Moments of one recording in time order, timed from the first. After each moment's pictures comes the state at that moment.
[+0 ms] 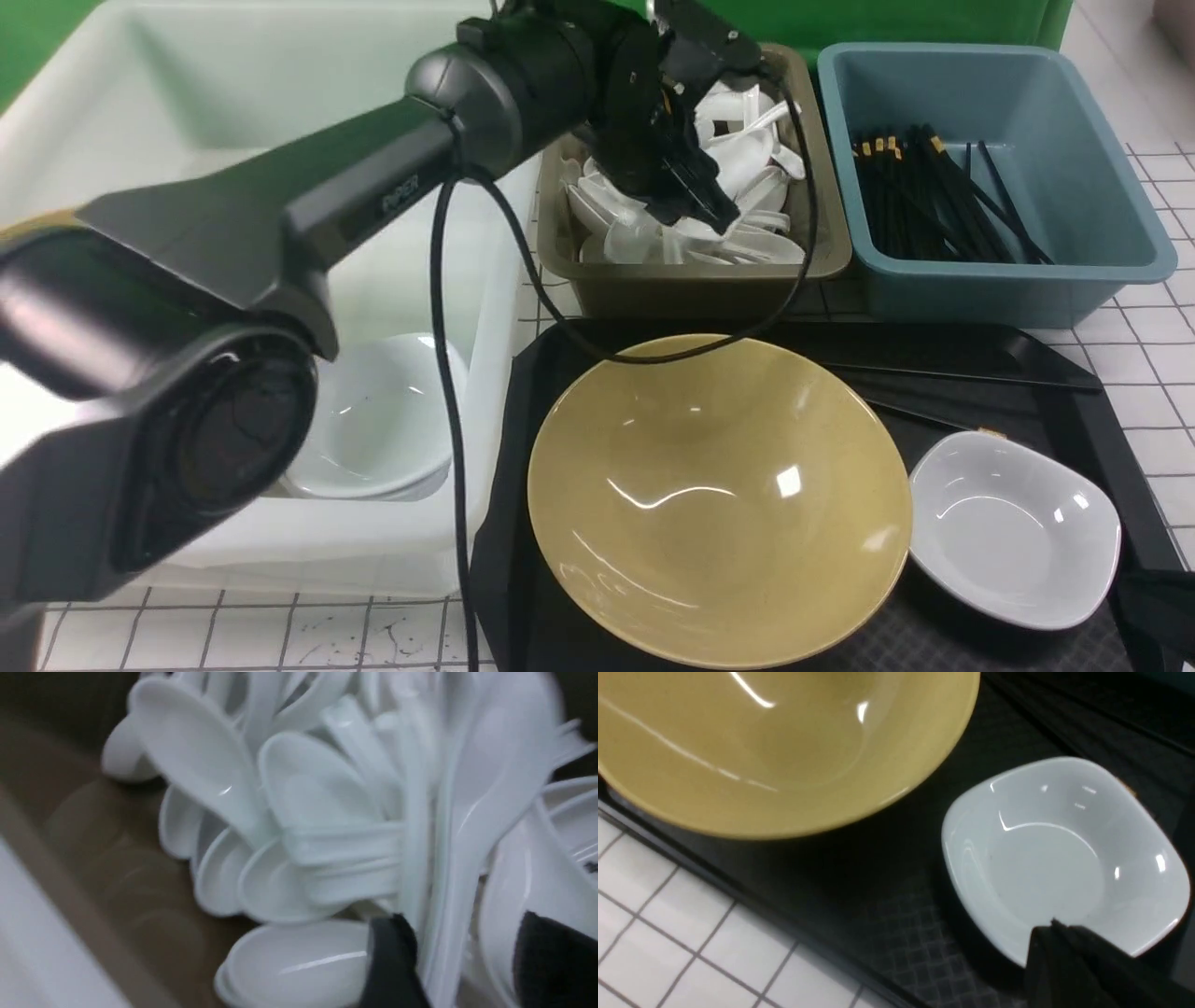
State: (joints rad) right arm 0.19 0.56 -0.37 0.35 0.63 -0.46; left arm -0.55 2.26 -2.10 0.15 0.83 0.15
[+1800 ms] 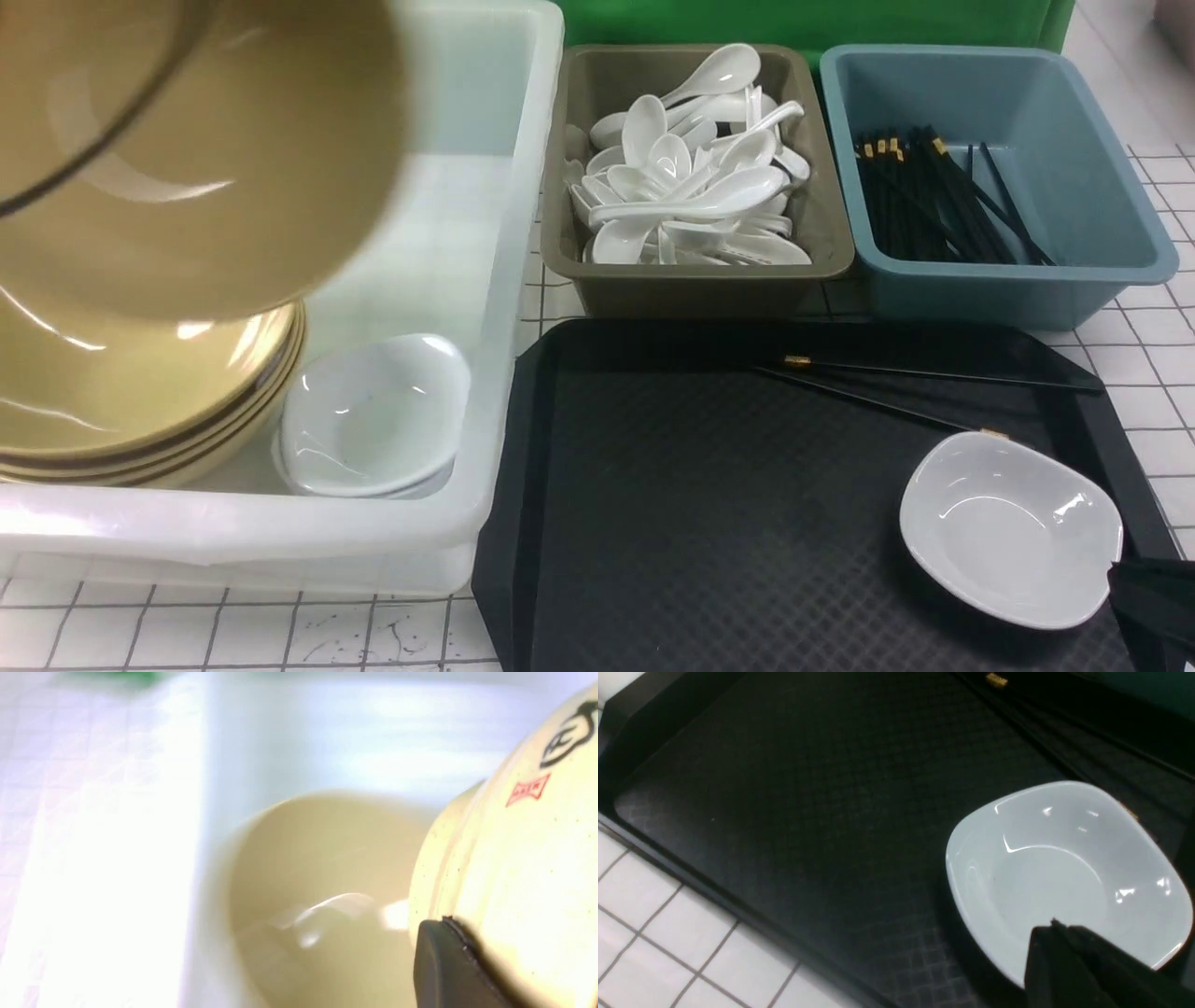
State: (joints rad) right arm 0.22 0.56 -0.36 0.35 0.57 -0.47; left arm 0.22 1.25 -1.49 -0.01 1.14 0.08
